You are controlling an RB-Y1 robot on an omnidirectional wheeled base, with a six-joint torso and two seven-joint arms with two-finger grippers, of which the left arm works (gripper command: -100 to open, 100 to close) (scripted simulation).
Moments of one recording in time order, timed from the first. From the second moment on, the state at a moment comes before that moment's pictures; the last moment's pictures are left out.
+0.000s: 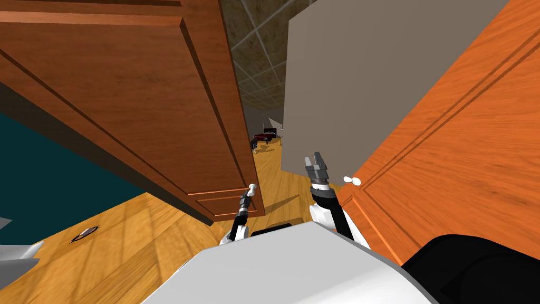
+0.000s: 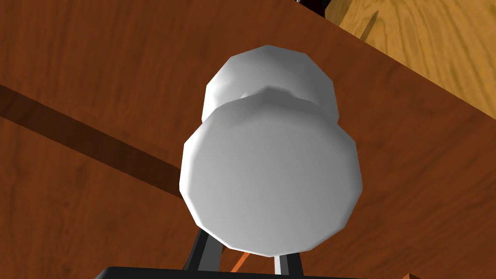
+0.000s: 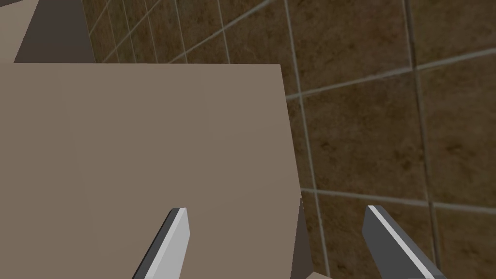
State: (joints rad) arm -0.21 0.15 -0.51 -0.53 0.62 -0.97 0.31
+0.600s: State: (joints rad) arm -0.21 0.14 -0.51 -0.54 0.67 -0.96 0.39
